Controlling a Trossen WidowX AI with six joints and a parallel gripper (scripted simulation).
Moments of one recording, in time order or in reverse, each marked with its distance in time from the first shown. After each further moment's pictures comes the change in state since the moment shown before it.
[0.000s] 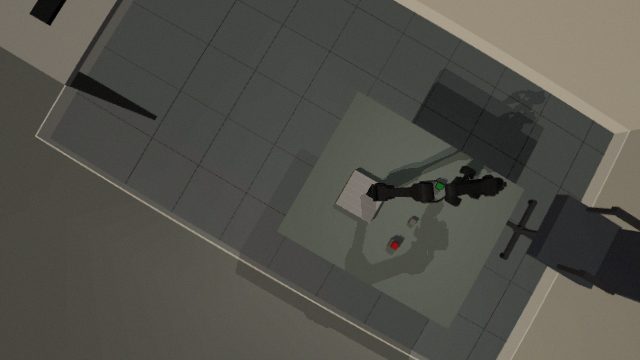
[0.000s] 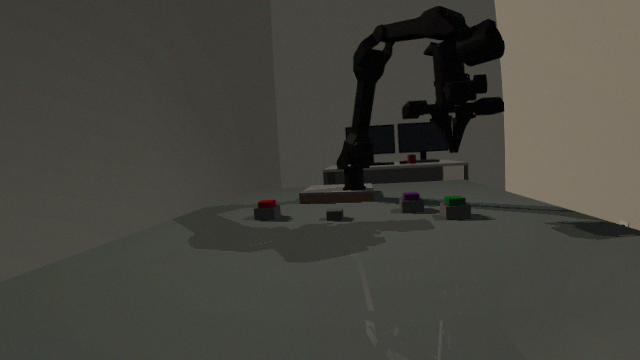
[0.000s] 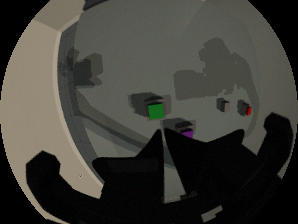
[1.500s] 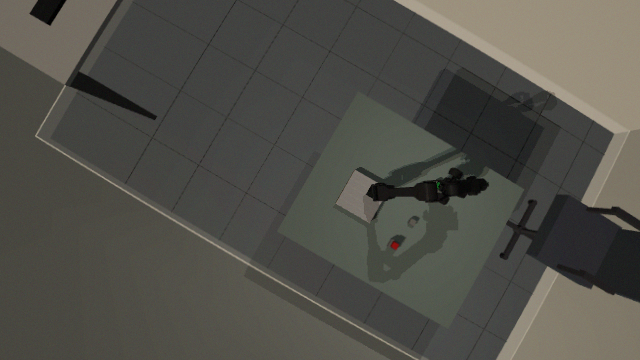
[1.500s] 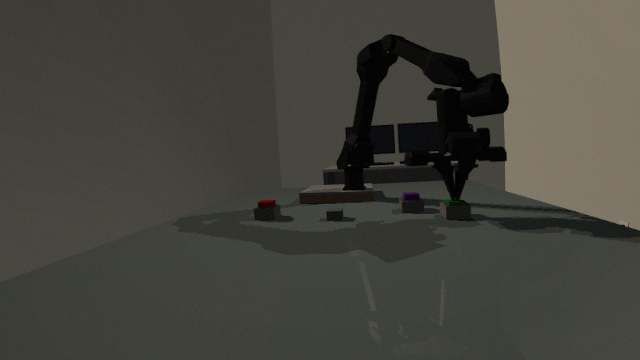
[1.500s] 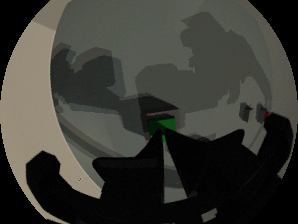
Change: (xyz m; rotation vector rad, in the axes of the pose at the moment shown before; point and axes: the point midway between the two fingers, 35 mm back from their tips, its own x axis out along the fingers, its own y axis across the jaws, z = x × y) arm 0.094 0.000 0.002 0.011 -0.003 0.002
